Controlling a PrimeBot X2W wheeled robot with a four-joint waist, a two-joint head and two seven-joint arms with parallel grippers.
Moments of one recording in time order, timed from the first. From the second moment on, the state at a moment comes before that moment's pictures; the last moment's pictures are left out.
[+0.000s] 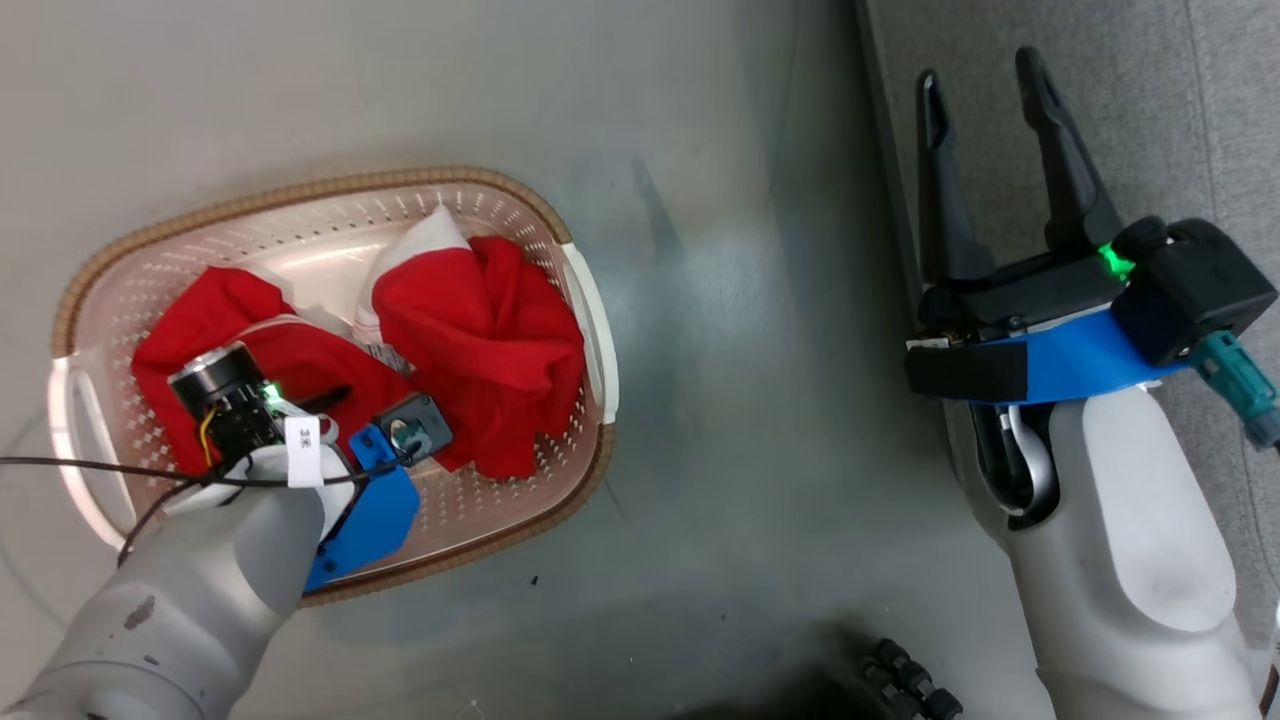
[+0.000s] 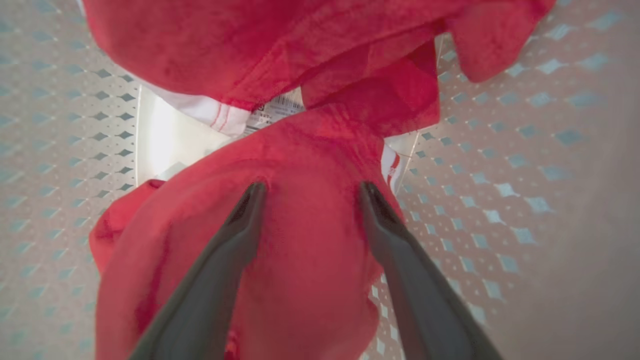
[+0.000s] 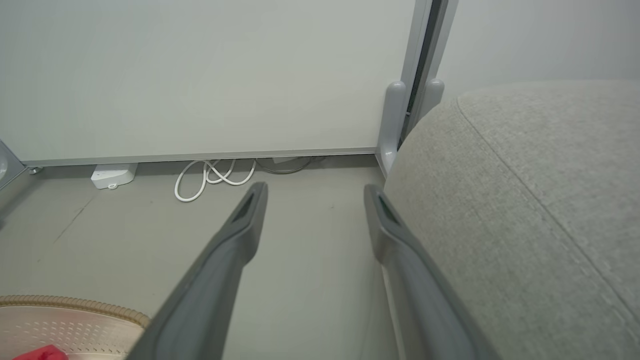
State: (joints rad) left arm -0.99 0.22 -1.15 1.28 -0.06 -0.13 -0.02; right arm -0.58 -0.05 0.10 0.16 0.09 0.13 -0.26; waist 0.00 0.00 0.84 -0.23
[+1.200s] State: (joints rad) left arm -1.10 0.18 -1.28 1.29 -0.18 -0.13 0.10; right arm -0.60 -0.05 0.05 0.14 0.06 0.13 -0.26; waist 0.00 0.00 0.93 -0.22
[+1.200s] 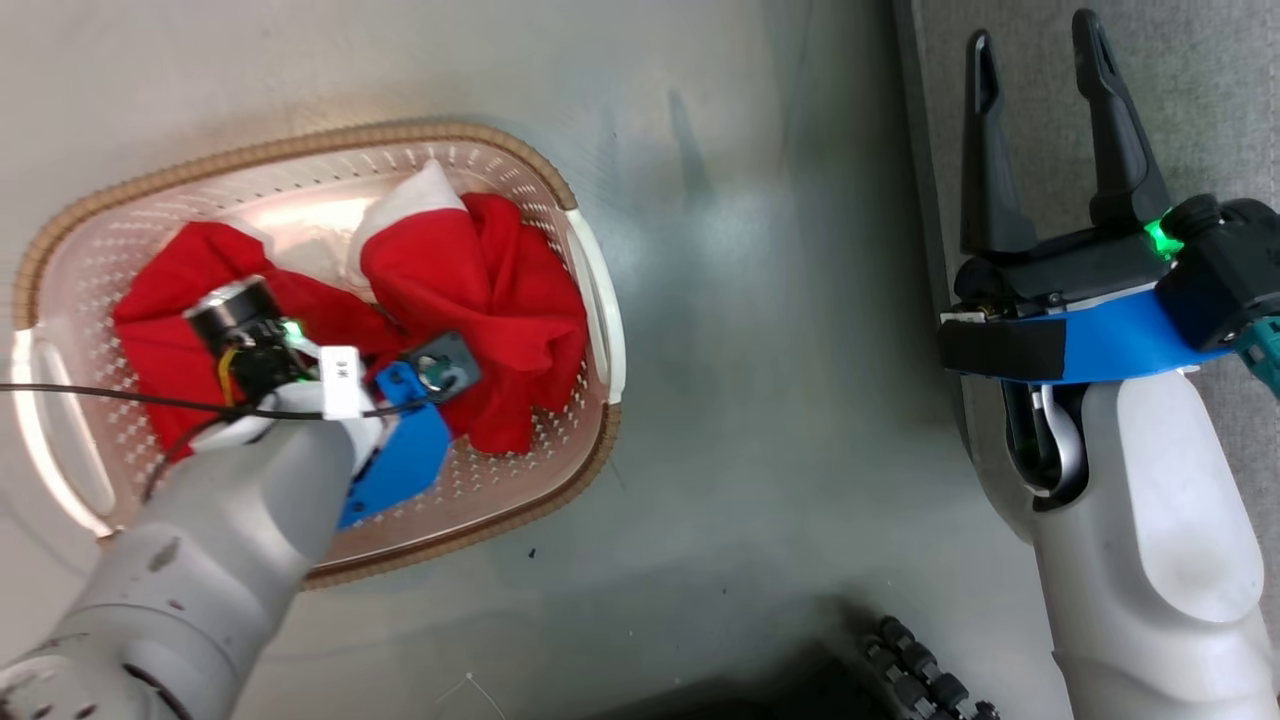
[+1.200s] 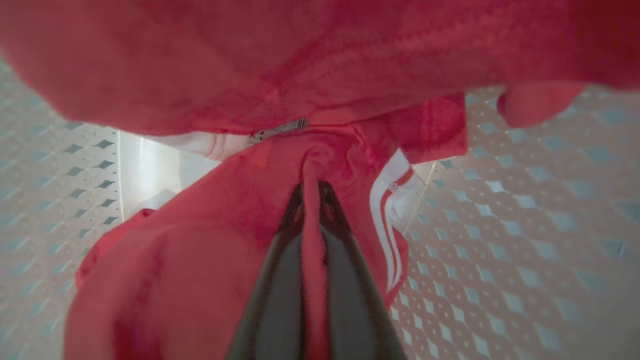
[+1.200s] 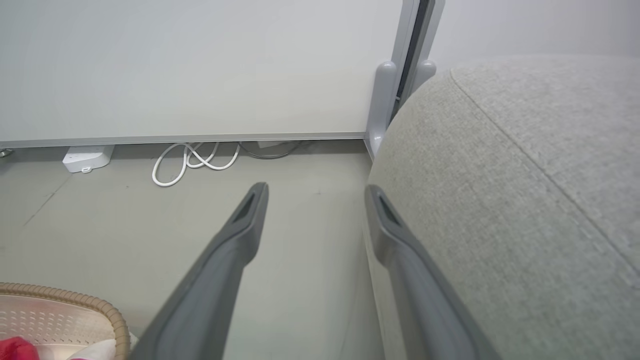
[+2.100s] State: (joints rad) left arm -0.94 0.08 -1.20 1.26 -0.36 -0.11 -0.20; right arm -0.40 -0.08 0.01 0.21 0.04 0.13 -0.26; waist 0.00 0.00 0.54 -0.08
